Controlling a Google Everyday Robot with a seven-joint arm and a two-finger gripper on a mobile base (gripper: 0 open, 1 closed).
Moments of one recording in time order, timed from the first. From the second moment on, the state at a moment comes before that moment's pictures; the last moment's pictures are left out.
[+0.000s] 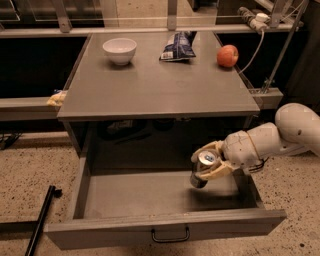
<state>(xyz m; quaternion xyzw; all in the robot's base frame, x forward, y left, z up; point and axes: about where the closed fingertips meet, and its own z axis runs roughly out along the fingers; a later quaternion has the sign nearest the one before) 0.500 -0.132 0.726 -0.65 0.57 0.34 0.37</state>
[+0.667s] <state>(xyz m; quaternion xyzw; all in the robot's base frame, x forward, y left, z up) 0.510 -0.142 0.678 -0.65 0.58 0.34 0.35</state>
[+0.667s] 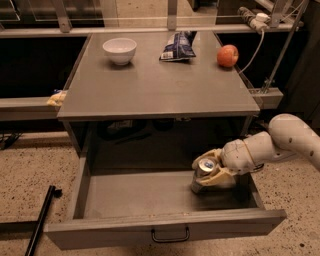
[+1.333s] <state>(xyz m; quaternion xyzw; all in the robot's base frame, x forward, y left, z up) 0.514 -0.141 0.666 -0.64 0.58 0.35 0.36</state>
